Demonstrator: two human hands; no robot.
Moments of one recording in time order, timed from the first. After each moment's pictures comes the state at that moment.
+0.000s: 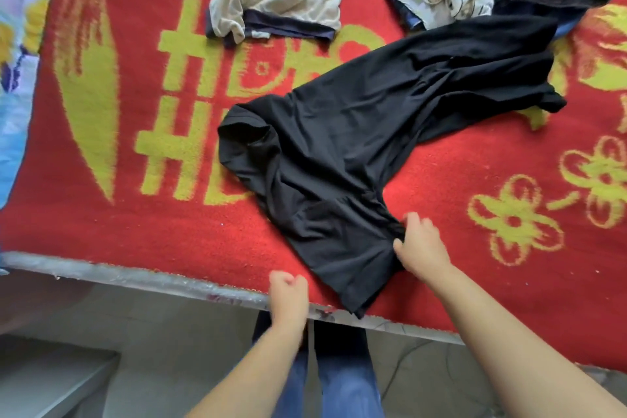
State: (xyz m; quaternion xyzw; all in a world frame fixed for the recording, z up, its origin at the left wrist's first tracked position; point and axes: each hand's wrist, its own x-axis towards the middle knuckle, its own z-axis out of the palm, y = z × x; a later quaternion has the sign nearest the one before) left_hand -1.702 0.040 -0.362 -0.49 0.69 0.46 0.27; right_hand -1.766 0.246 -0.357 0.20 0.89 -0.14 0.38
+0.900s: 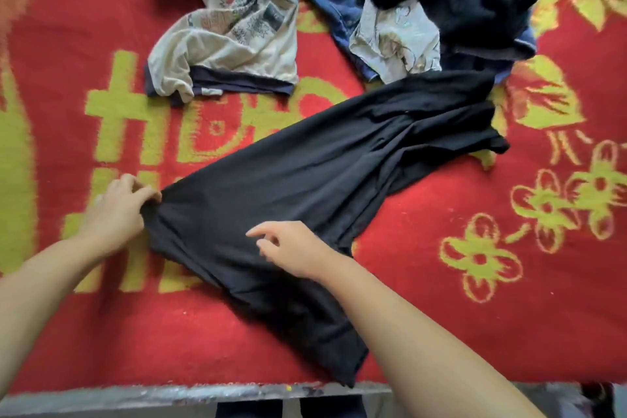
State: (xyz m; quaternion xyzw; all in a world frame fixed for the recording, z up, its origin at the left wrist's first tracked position) left_hand -1.977 -0.169 -0.398 0.07 0.97 0.07 0.23; right_hand -1.893 0.117 -0.355 -0.01 0.82 -0.44 0.36
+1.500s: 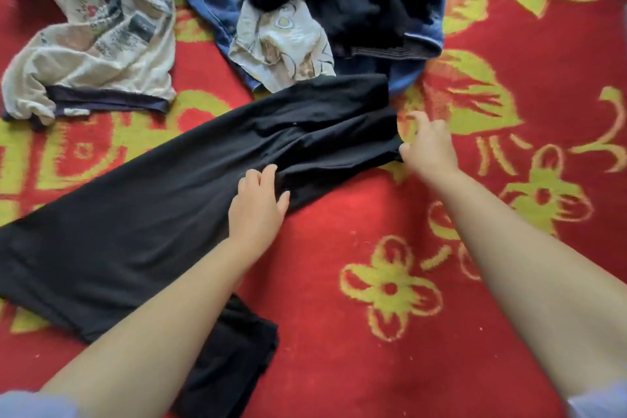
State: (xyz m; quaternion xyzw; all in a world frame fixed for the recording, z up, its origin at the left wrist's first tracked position) left_hand -1.940 0.241 -0.389 0.03 0.96 0.19 0.19; right_hand -1.973 0.516 -0.367 0.29 0.93 -0.18 0.15
